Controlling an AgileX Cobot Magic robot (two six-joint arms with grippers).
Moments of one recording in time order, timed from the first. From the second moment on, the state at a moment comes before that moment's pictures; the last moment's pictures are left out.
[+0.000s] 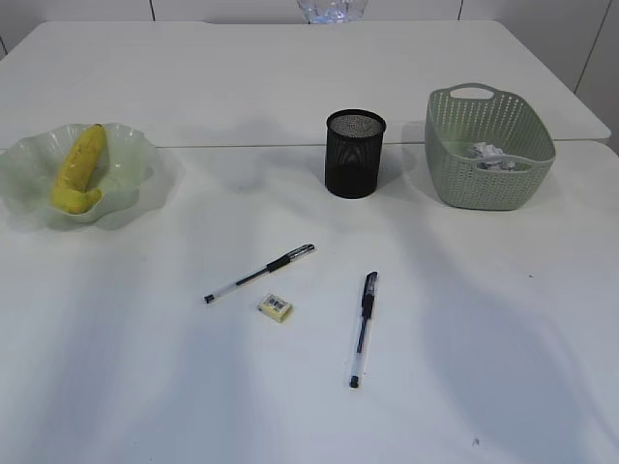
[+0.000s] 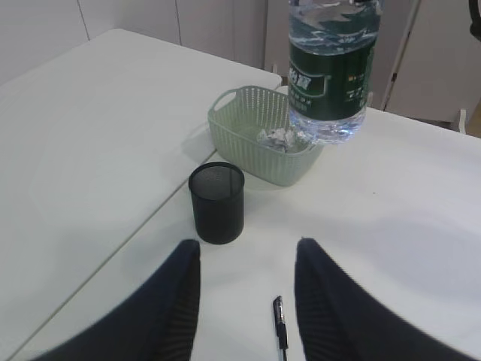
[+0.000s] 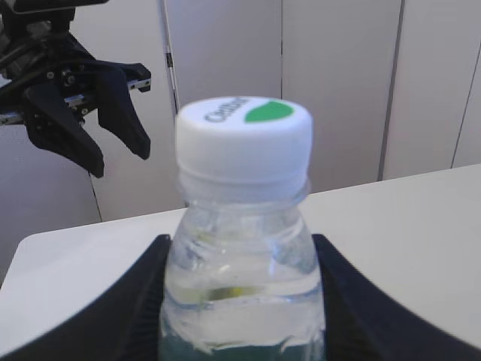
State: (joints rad) left arm 0.09 1.53 -1.55 -1.11 1.12 1.27; right arm 0.10 2.09 -2.28 1.37 1.25 -1.30
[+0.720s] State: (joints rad) left arm 0.09 1.53 -1.17 -1.42 1.01 1.62; right arm 0.10 2.09 -2.28 1.37 1.25 -1.30
